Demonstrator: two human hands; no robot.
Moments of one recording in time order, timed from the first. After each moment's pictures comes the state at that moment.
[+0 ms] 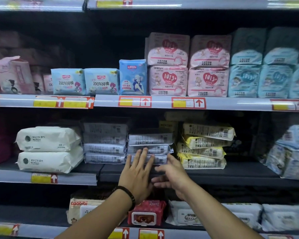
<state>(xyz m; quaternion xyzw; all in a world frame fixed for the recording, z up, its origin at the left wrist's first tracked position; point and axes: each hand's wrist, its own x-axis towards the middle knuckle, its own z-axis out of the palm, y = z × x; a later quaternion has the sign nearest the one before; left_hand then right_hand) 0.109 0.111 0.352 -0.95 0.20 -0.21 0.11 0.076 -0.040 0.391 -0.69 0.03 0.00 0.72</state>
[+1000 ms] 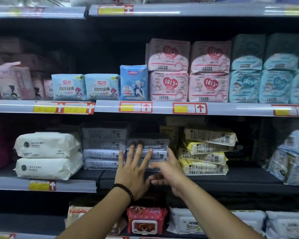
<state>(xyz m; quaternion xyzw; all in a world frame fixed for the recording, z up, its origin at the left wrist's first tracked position) 0.128 0.123 0.371 -0.96 0.15 -0.23 0.11 0.099 -0.030 0.406 -0.72 0.00 -0.03 0.70</state>
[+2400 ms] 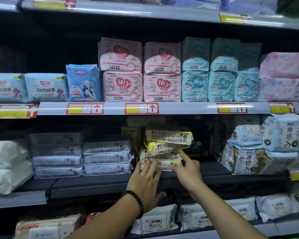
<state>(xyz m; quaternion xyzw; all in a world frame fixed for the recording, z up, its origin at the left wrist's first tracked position) 0.101 -0.039 0.357 -0.91 0.32 -0.23 0.14 0.071 -0.216 0.385 -0.80 0.14 -0.21 0.54</state>
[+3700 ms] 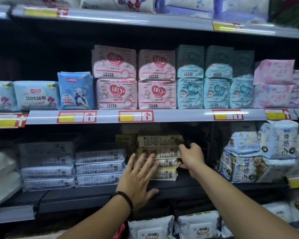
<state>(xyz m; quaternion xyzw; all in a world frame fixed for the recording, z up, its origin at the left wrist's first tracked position) 0.126 -0.035 0.378 -0.90 0.30 -0.28 0.18 0.103 -0.242 0.452 -0.71 0.17 -0.28 0.62</state>
